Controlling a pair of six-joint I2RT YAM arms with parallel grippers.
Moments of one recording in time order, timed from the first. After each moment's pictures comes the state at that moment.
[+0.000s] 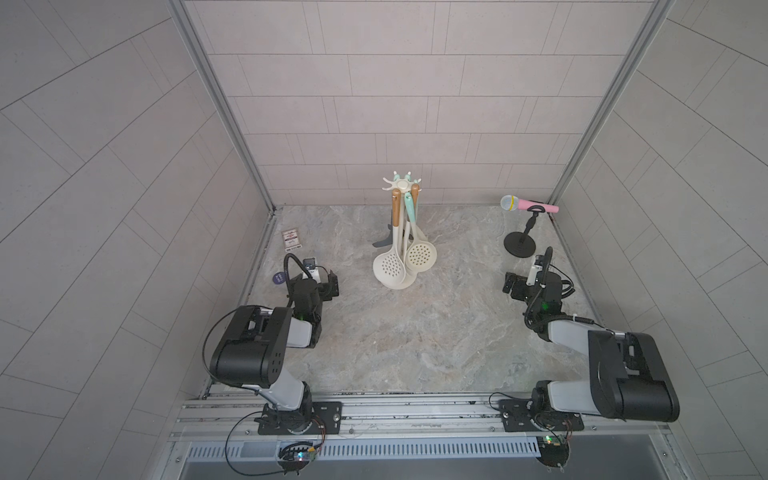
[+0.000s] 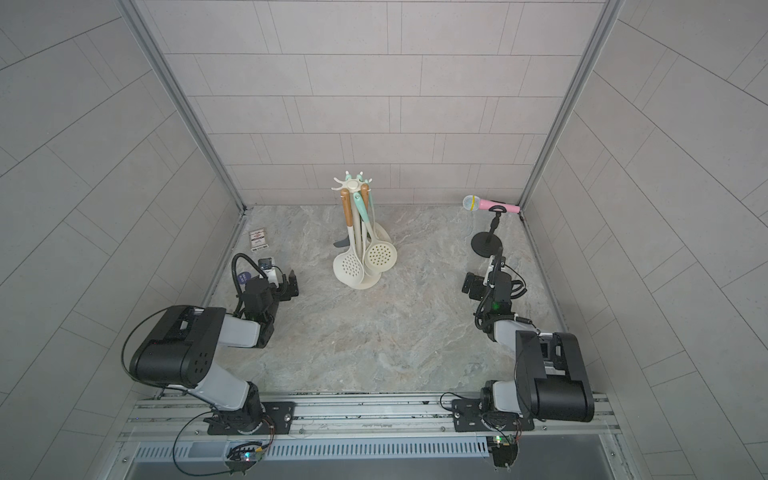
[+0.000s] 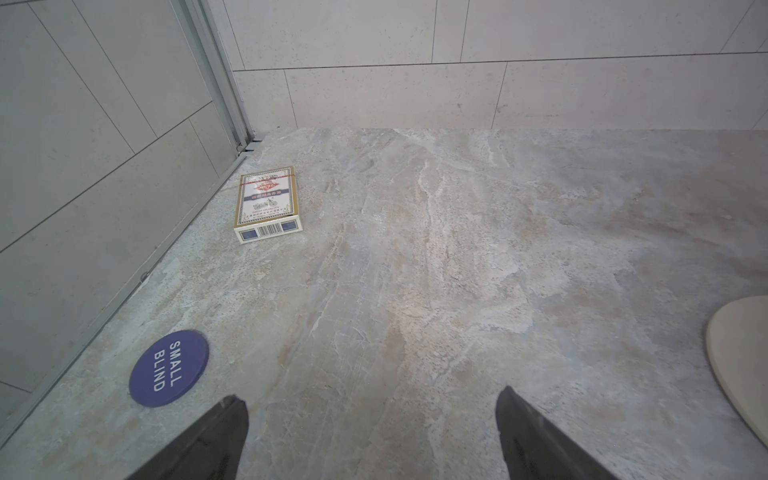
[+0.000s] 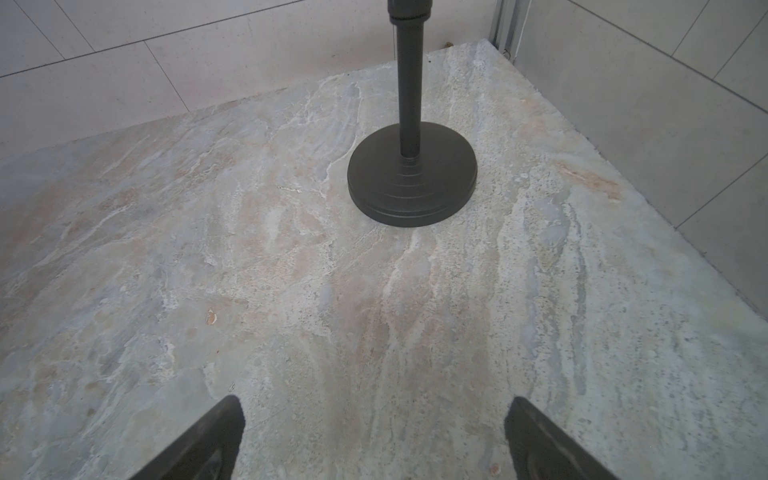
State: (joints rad) left arm -0.05 1.58 0.32 0.93 -0.21 0.00; right arm -0.13 1.38 0.38 0.53 0.06 0.18
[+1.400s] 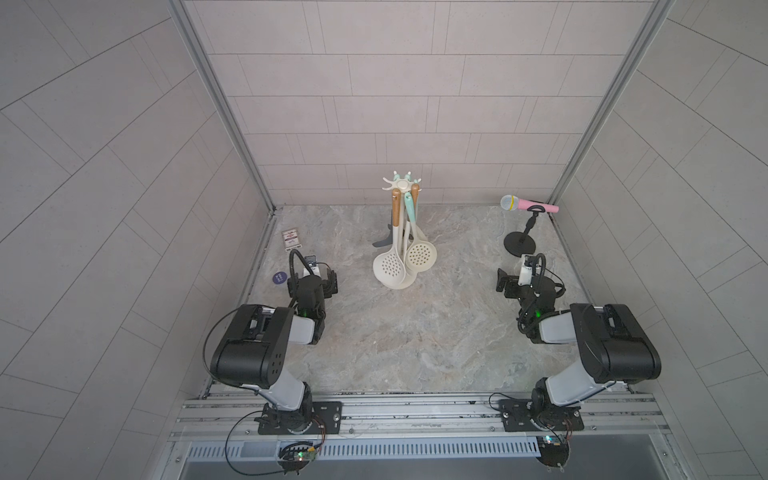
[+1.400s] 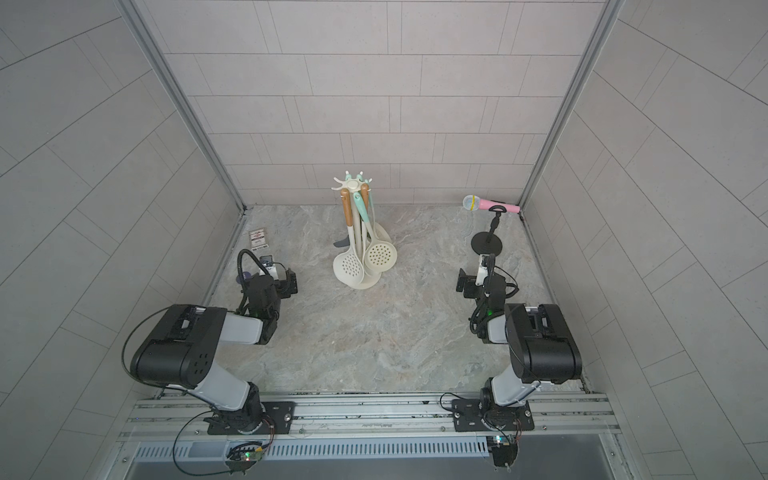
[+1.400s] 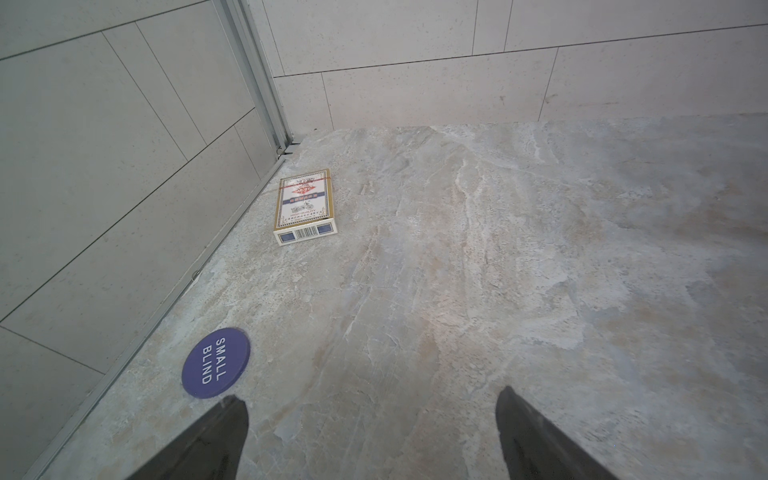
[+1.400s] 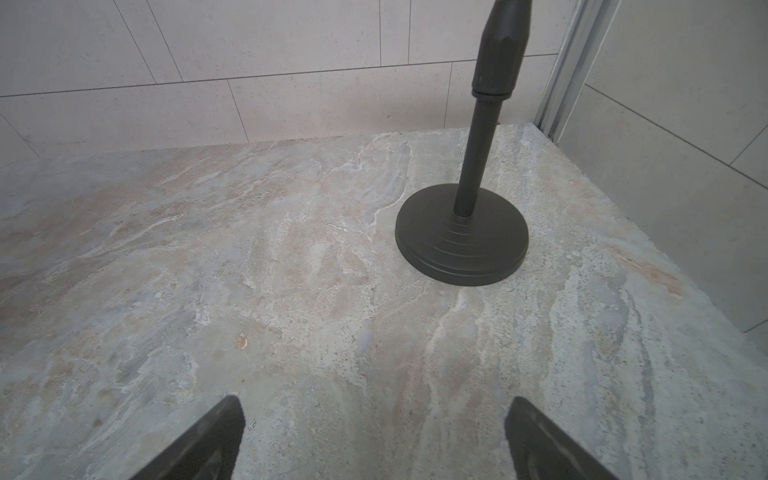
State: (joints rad) left arm -0.09 1.58 0.34 0.88 -0.35 0.02; right arm -0.08 1.57 0.33 0.91 0.01 0.06
